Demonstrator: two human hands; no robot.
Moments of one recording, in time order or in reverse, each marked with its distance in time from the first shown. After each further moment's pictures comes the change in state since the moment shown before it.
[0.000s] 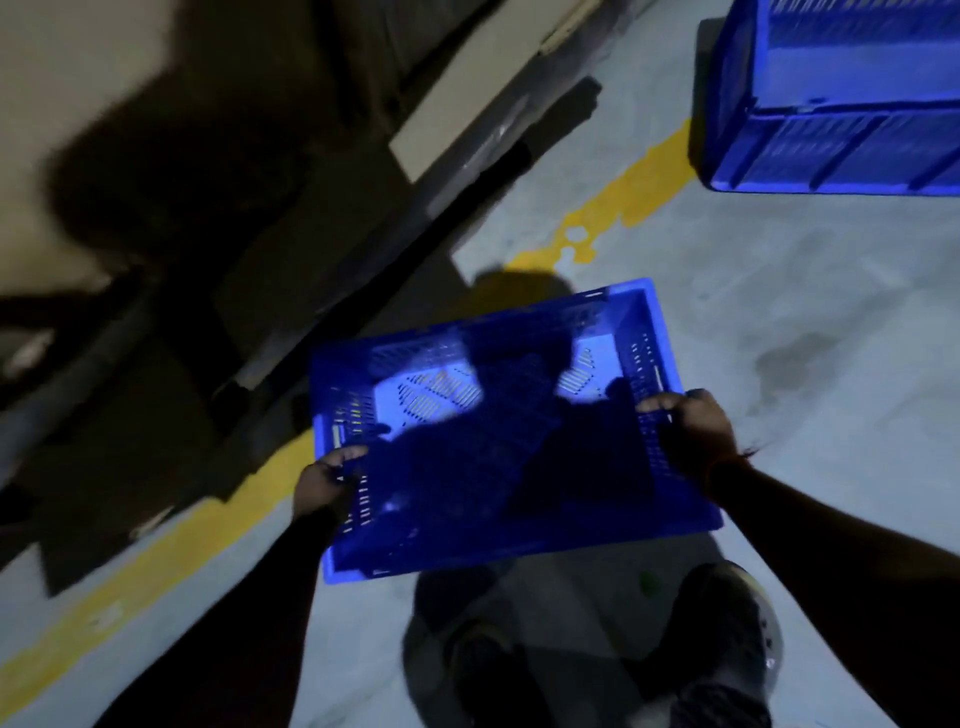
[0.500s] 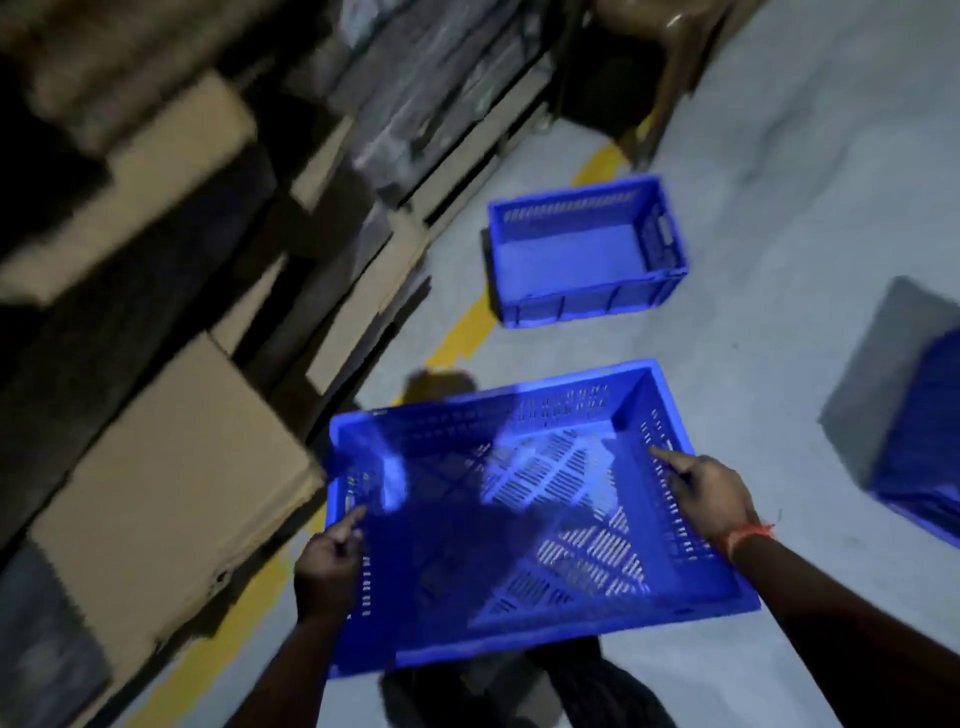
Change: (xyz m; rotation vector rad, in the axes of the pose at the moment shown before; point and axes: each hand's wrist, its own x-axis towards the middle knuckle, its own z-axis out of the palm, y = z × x) left_hand -0.283 0.319 -0.077 0.057 -0.072 0.257; right_hand -0.283 -0.074 -0.345 -0.404 0.336 -0.090
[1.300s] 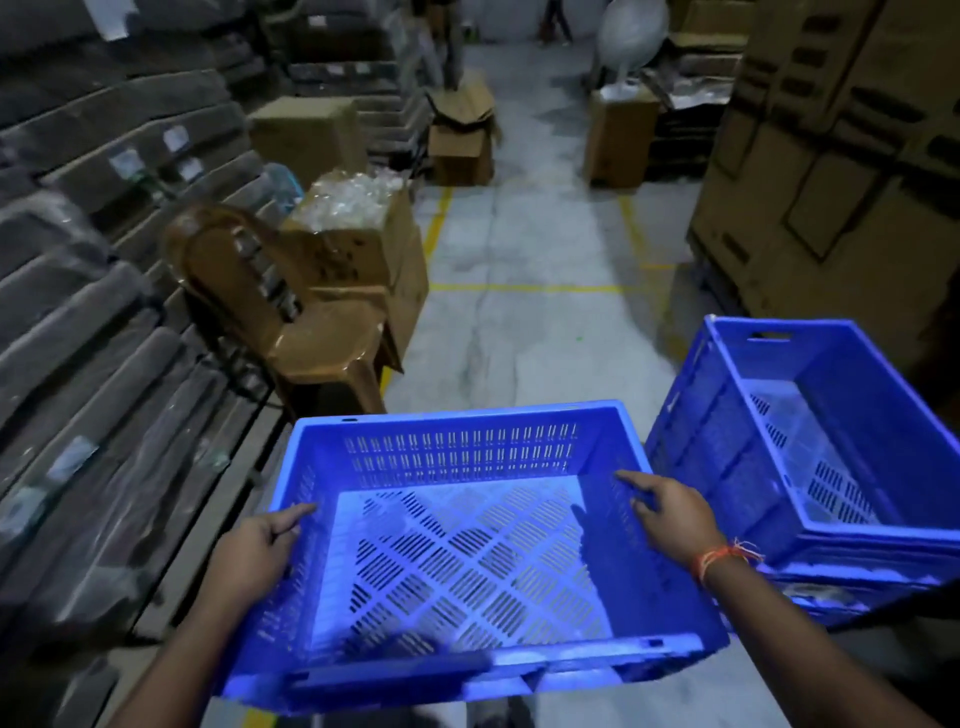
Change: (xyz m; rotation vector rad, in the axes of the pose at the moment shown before) left_hand 0.033 0.654 0.094 0.413 -0.237 0.757; right_hand 0.043 0.159 -0.446 0.235 0.473 0.238
